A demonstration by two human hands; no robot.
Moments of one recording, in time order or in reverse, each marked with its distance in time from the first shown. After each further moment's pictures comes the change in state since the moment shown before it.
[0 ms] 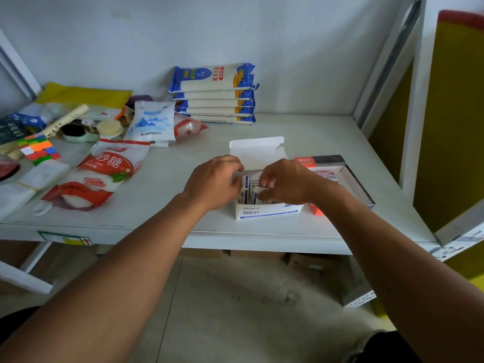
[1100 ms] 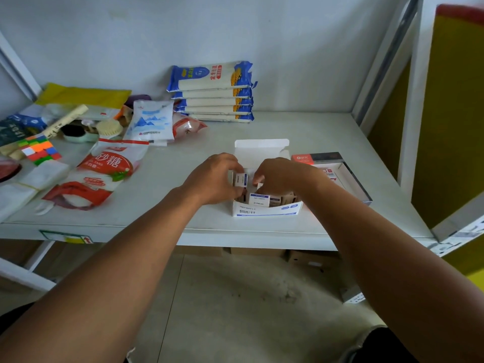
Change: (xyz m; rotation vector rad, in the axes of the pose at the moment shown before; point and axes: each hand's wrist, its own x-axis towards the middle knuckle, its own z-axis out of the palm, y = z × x) left_hand 0.005 0.009 -0.005 -0.043 -0.142 -0.114; right_hand 0.021 -0.009 0.004 -0.224 -0.157 0.037
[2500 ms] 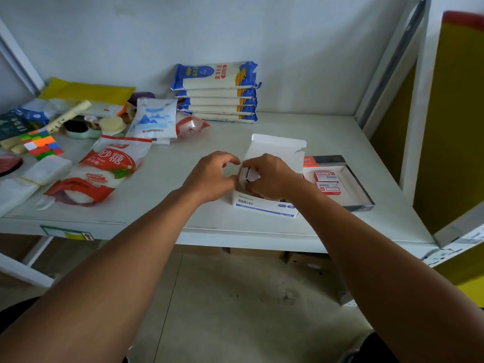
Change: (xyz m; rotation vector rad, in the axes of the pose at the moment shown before) left_hand 0.004 -0.019 0.006 -0.289 0.092 -0.087; right_hand 0.006 -0.012 0.014 0.299 0.273 -0.074
